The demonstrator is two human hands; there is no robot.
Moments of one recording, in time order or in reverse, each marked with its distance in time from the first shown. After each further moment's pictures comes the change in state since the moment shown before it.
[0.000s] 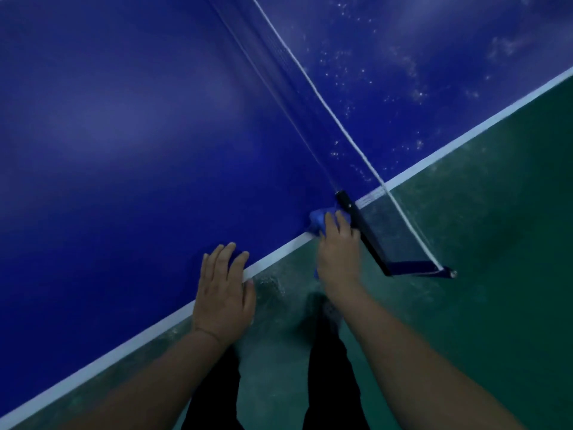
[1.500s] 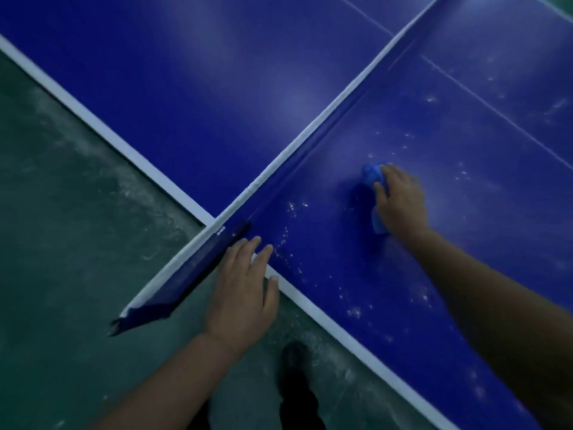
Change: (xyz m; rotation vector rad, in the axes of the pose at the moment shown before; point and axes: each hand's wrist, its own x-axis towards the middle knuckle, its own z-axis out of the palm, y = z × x) left_hand 0.206 0.377 0.142 -0.288 0.712 -0.901; right_hand 0.456 0.018 -0.113 -0.158 -0.146 -1.384
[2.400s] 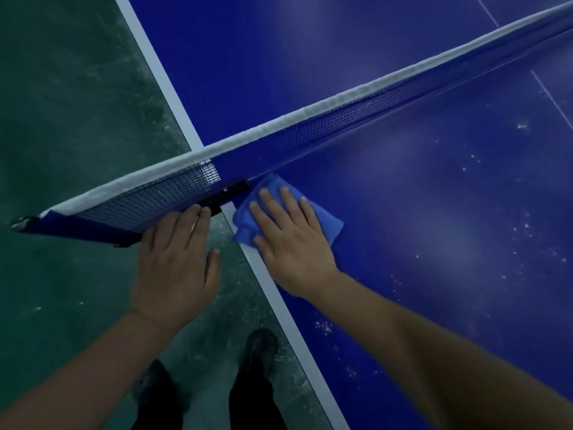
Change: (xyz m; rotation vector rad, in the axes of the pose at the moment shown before) left_hand -0.027 -0.011 0.043 0.467 0.297 -0.361; right_hand -0.083 -0.108 0.062 -0.046 -0.270 -0.883
